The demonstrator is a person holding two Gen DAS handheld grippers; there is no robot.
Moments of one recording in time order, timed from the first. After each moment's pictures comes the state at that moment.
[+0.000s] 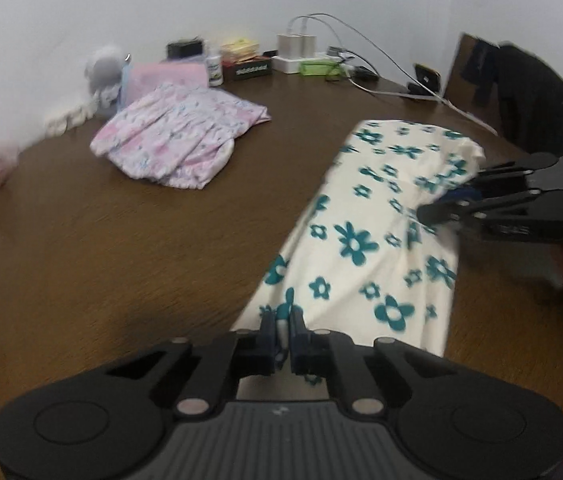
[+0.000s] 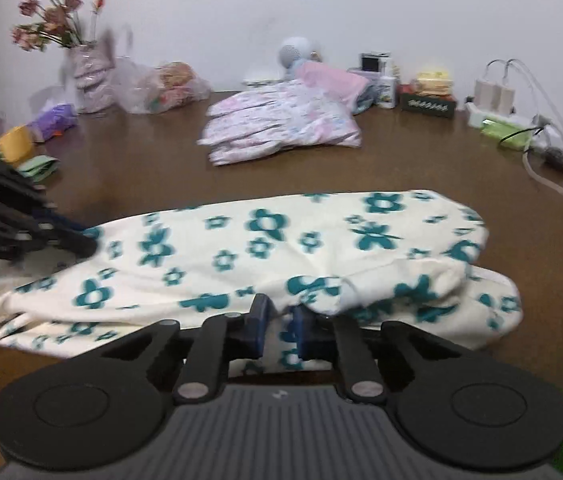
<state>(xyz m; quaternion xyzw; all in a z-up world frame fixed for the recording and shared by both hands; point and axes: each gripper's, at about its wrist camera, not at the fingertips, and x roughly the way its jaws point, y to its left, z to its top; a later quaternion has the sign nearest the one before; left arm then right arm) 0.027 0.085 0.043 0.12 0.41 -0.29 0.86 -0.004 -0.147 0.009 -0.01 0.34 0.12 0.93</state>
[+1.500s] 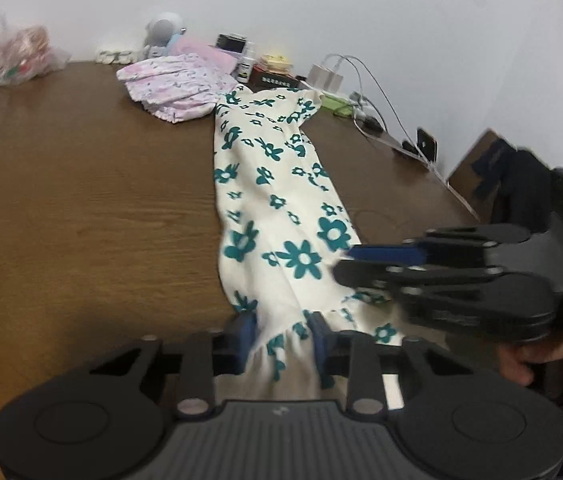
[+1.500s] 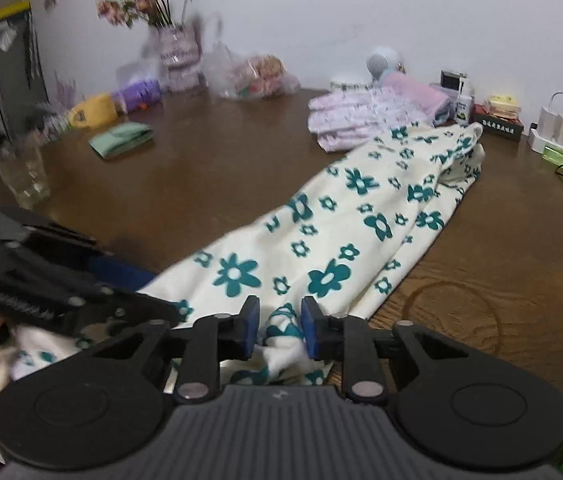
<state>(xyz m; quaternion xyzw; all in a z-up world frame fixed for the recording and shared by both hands) -0.098 0.047 0.024 -0.07 0.39 -0.23 0.89 -0.082 -0.109 0.019 -0.06 0.34 0.22 0.91</state>
